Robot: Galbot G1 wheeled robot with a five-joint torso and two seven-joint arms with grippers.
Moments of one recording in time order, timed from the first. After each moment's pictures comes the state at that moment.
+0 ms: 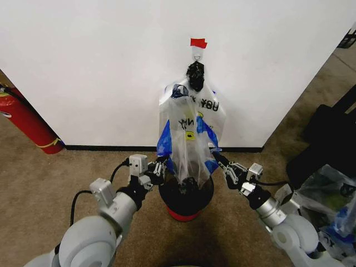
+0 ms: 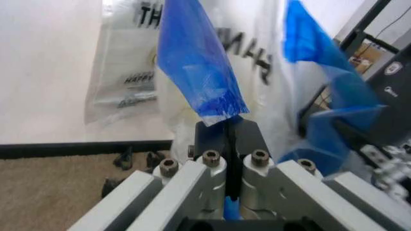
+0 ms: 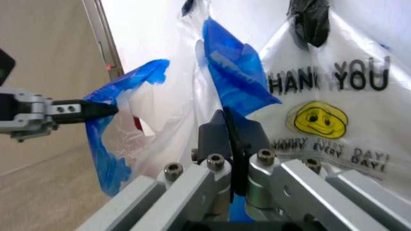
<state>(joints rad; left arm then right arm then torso) 1.26 -0.80 -0.14 -2.50 -0.96 0.23 -0.45 -1.46 1.07 0.51 2.09 0.71 0.14 -0.51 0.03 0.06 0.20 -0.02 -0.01</state>
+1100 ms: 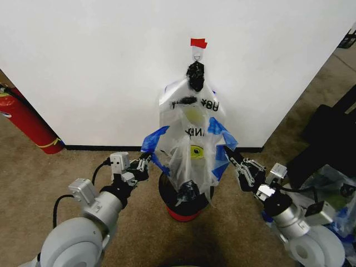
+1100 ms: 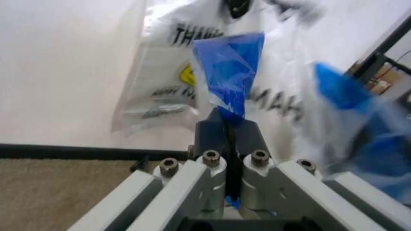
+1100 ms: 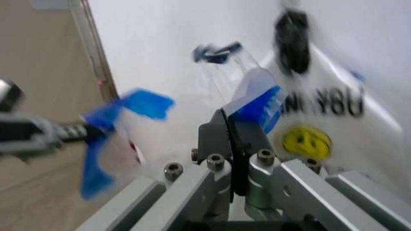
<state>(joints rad) 1.30 -0.82 -0.25 -2.50 -1.01 0.22 -0.46 -1.51 1.07 0.55 2.14 0.74 0.17 -0.47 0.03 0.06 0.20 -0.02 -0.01</state>
